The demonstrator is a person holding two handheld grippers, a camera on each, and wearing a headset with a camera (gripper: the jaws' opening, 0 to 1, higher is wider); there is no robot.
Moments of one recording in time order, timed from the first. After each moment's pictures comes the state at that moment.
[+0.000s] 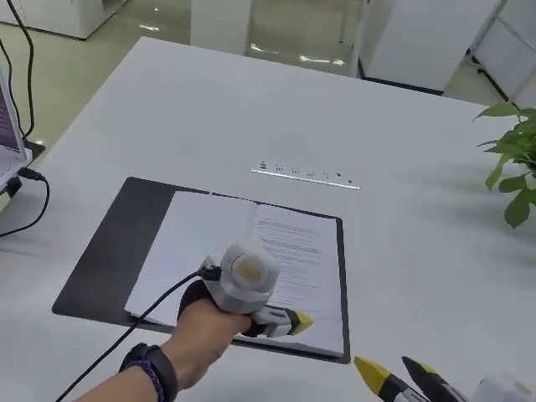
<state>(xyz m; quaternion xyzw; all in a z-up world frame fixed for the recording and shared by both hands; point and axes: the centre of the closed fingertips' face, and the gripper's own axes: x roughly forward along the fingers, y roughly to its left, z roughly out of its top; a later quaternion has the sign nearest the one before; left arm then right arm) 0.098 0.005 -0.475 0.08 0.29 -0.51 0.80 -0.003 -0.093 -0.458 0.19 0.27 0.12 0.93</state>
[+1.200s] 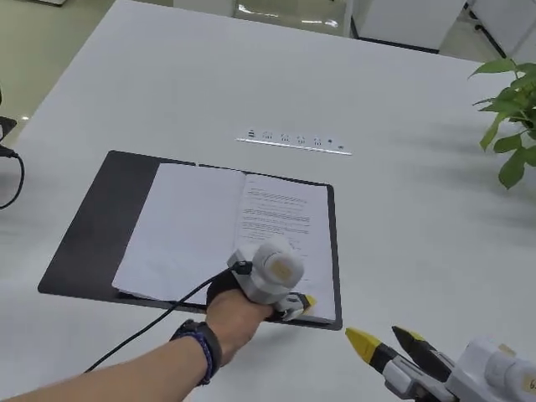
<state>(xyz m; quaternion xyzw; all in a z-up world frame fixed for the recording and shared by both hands) 0.096 -0.034 -0.532 0.14 0.30 -0.51 0.79 -0.002 -0.098 -0.473 0.20 0.29 0.13 0.93</state>
